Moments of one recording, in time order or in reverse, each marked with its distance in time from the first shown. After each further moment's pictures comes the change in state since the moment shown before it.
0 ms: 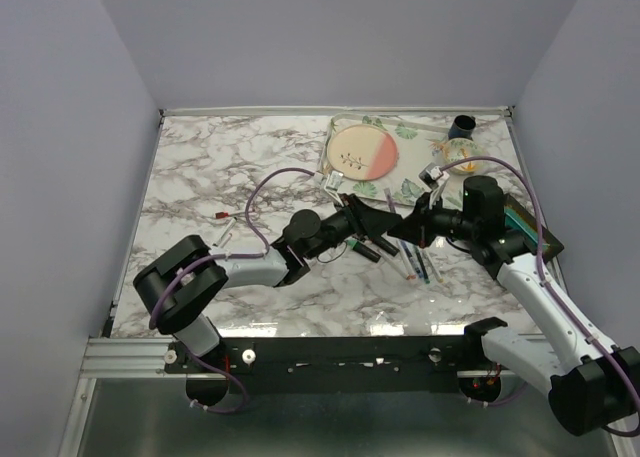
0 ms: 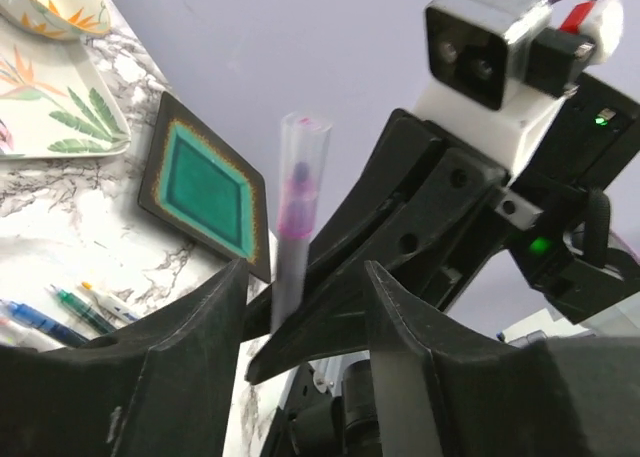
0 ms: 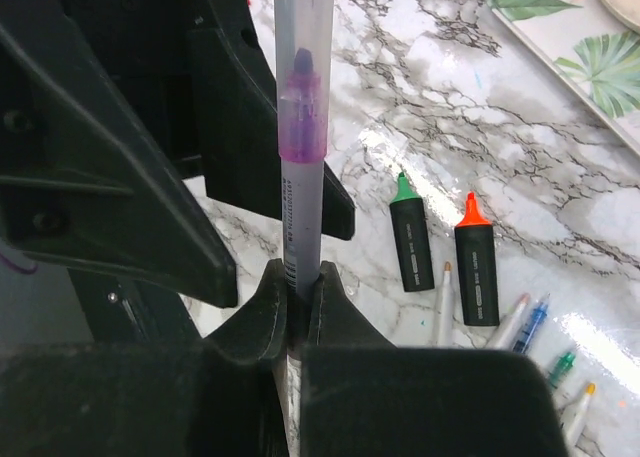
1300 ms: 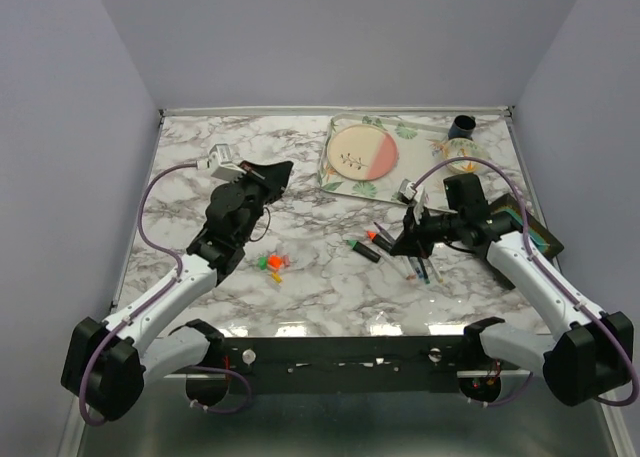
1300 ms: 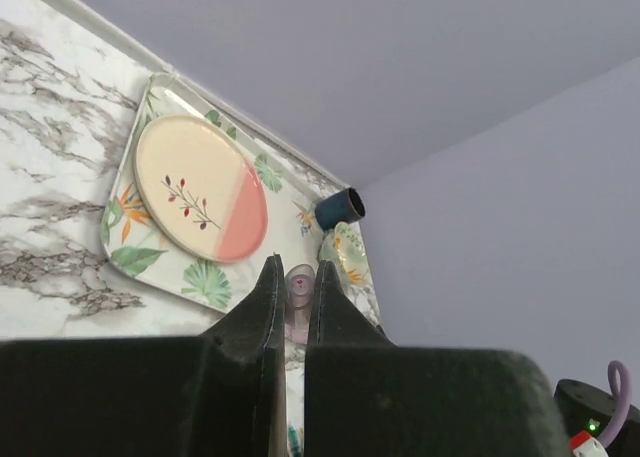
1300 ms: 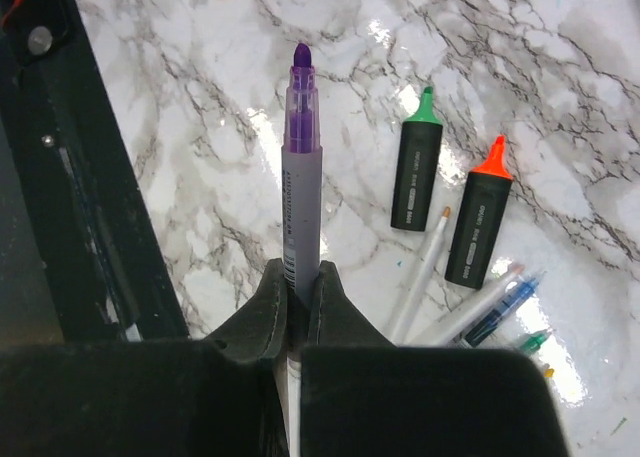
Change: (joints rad) left arm 0.403 -0.565 -0.045 -0.666 -0.346 0.052; right arm 0.019 0.166 0.093 -0.316 -0.093 -0.497
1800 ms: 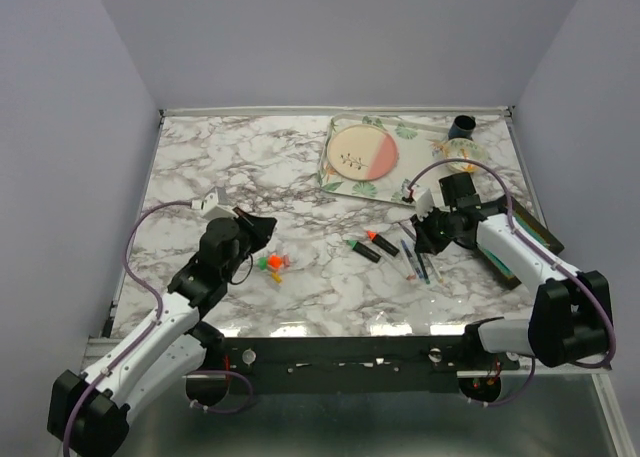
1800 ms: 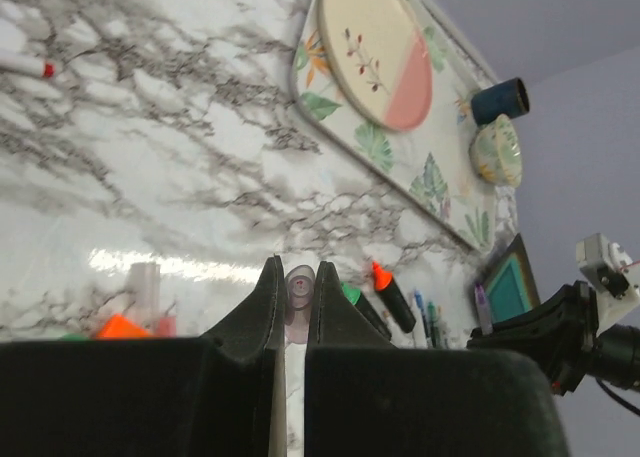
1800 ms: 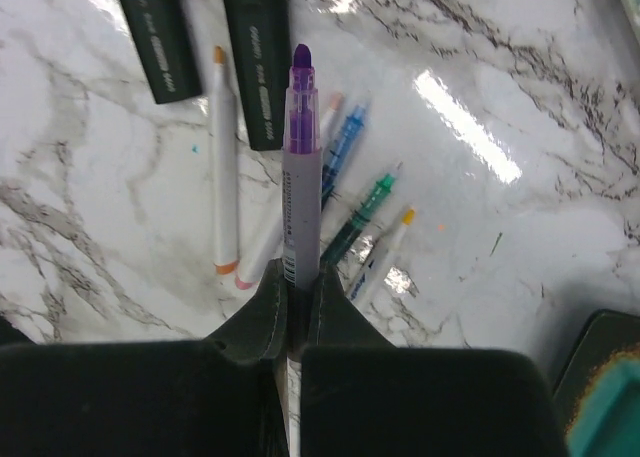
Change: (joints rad) left arm 0.006 -0.290 -0.211 -0.414 0.010 0.034; right arm -0.068 0.179 0.000 -0.032 0.441 -0.044
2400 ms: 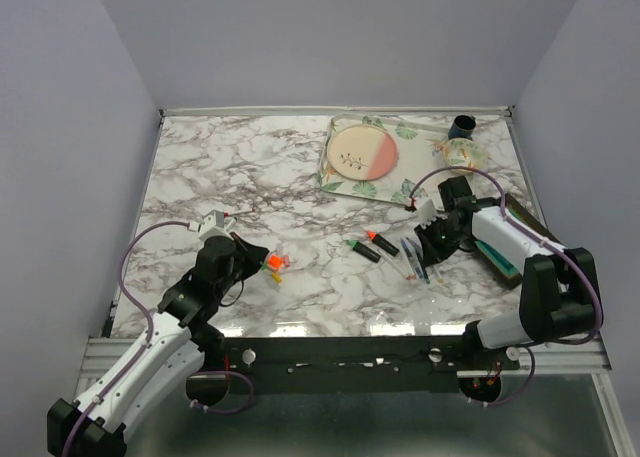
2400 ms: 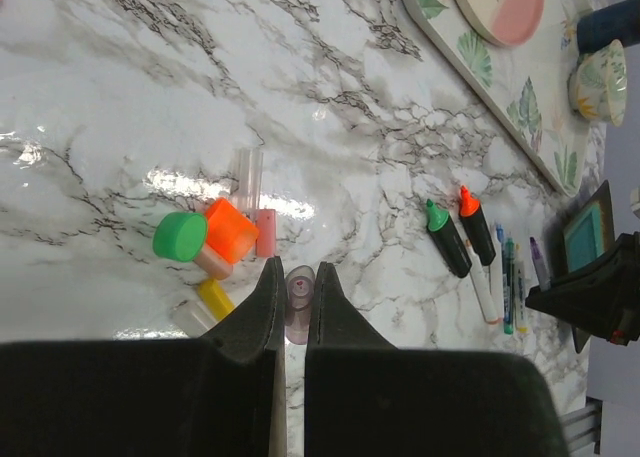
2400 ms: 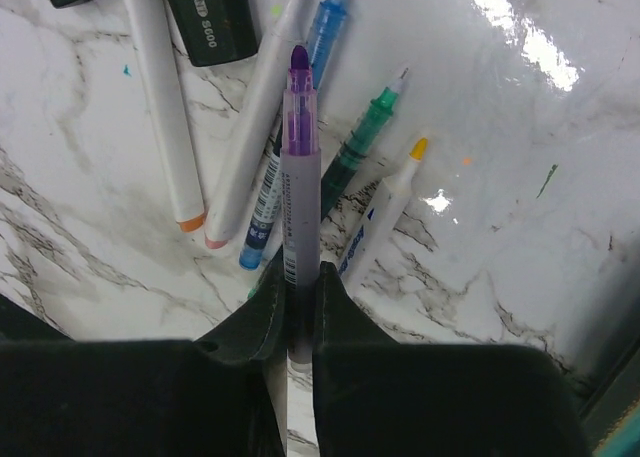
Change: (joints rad) left arm 0.005 -0.215 -0.094 -0.325 0.042 -0.020; right arm -0.054 0.131 0.000 -0.097 0.051 -0.016
